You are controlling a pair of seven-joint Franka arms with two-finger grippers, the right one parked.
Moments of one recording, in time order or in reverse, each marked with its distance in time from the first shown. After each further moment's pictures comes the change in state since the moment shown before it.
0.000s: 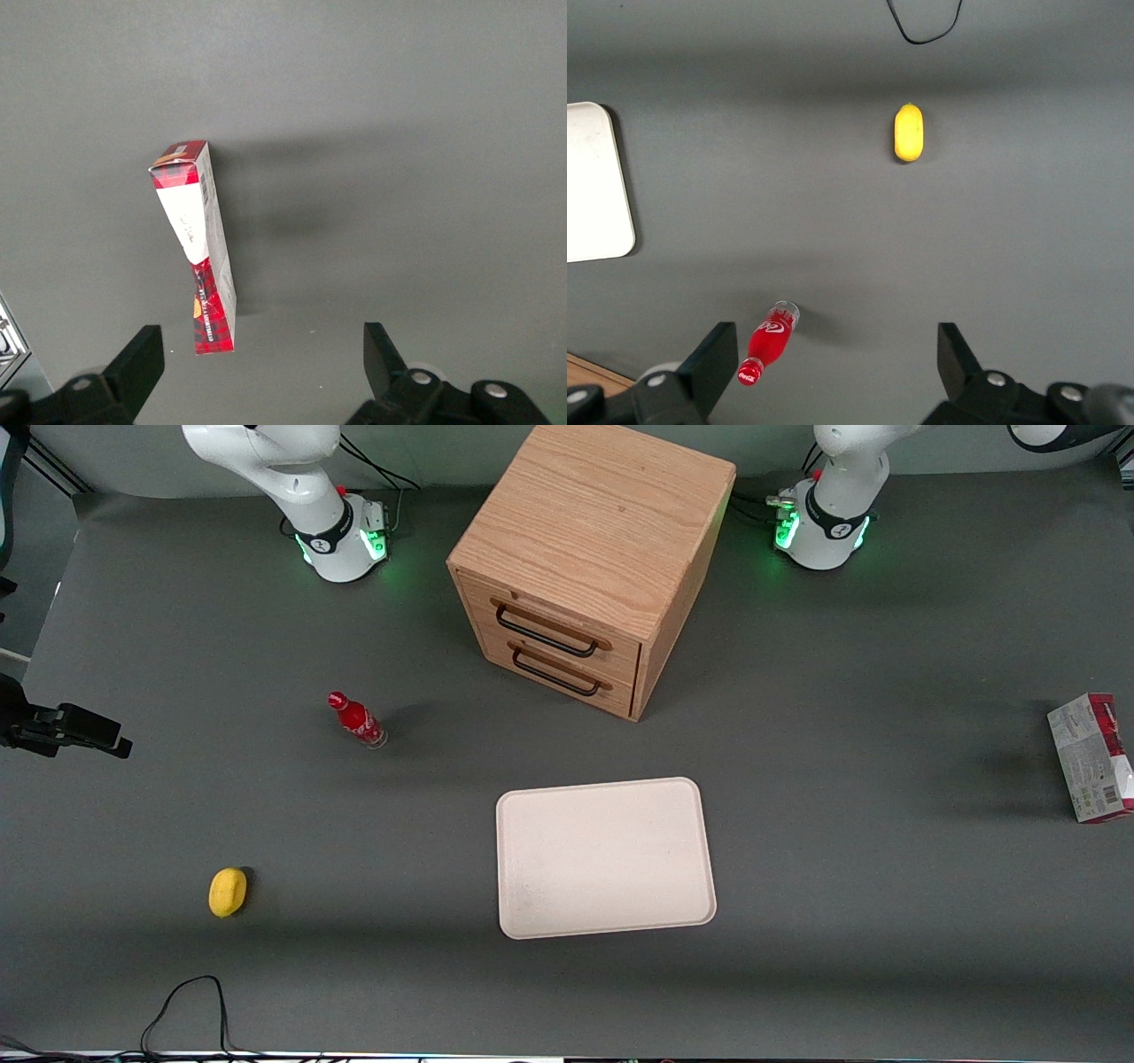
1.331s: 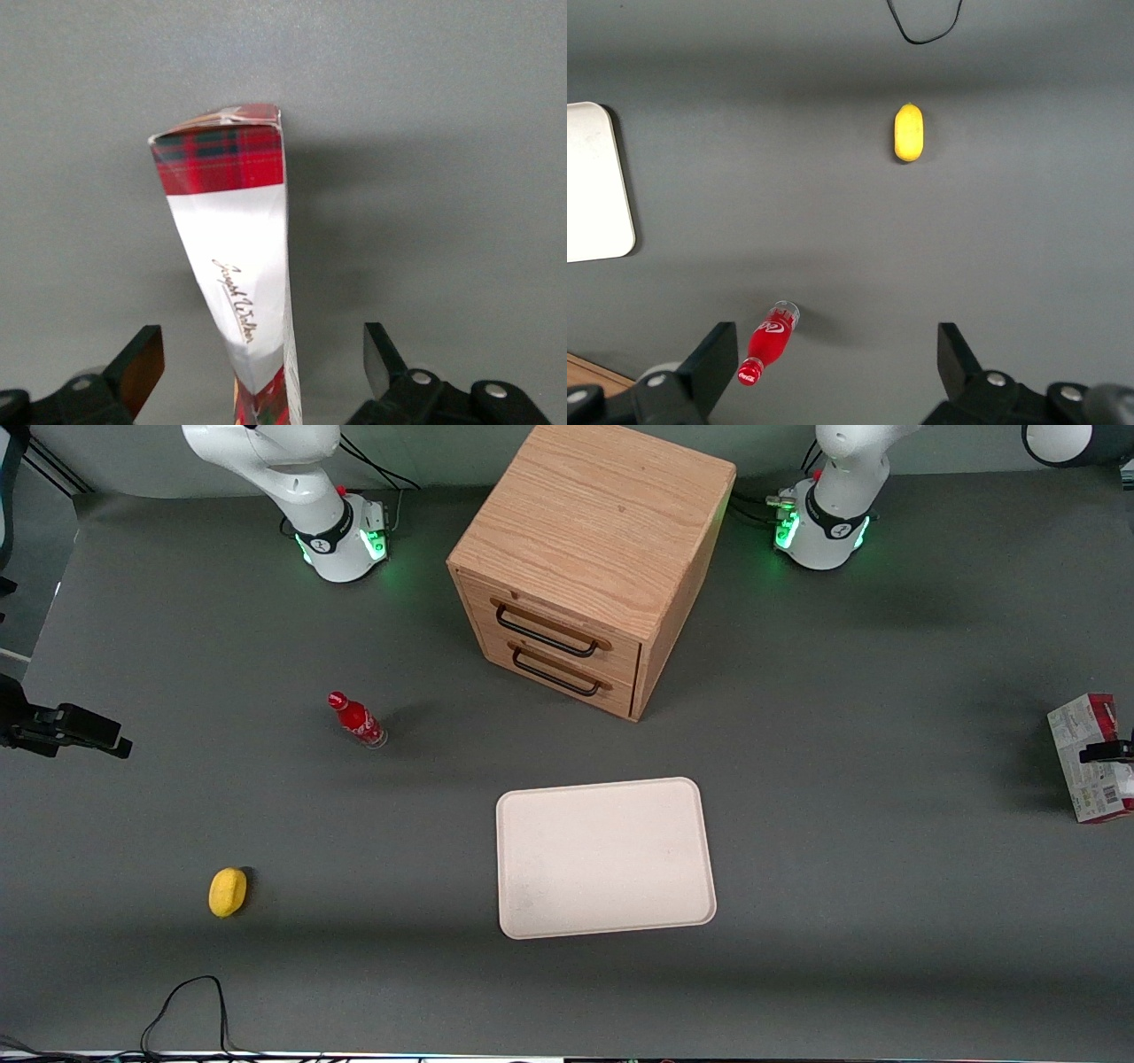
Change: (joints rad) arm 0.082 0.060 -0.001 -0.409 0.041 0.550 0.008
